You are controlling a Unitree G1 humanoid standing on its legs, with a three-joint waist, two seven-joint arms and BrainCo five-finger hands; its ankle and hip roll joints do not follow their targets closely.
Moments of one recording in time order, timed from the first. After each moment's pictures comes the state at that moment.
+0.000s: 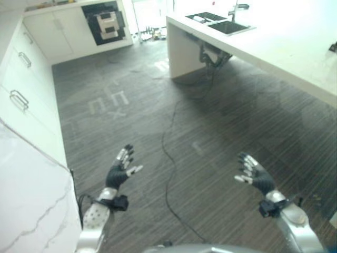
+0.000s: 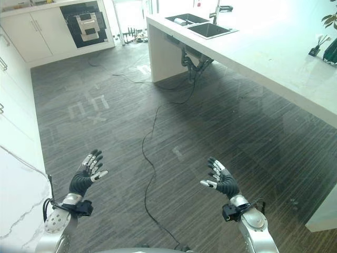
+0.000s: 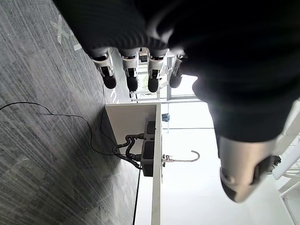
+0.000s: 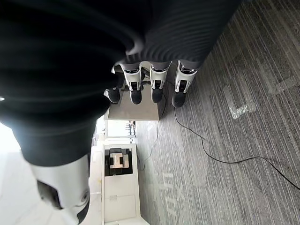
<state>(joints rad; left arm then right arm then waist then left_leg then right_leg) 0.25 0.37 -0.03 0.12 -0.36 -0.31 -0.12 0.21 -0.41 0.03 0.11 0.29 -0.15 0.28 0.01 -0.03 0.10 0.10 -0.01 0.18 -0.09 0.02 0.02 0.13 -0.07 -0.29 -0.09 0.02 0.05</state>
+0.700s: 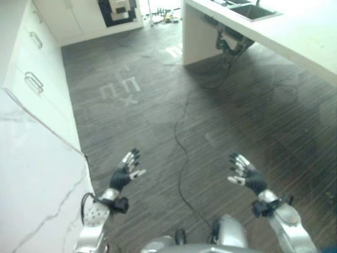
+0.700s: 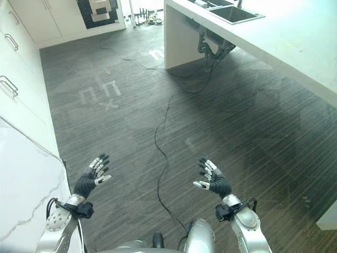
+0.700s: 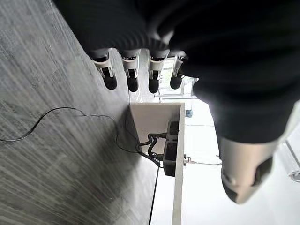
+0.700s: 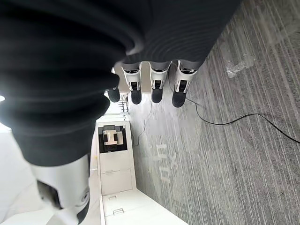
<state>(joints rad) 0.20 0.37 -0.04 0.21 -0.38 -0.29 -0.25 0.23 -0.37 0.07 0.10 0.30 -0.17 0.31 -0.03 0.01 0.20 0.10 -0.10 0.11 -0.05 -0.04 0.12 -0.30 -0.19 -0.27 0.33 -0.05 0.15</state>
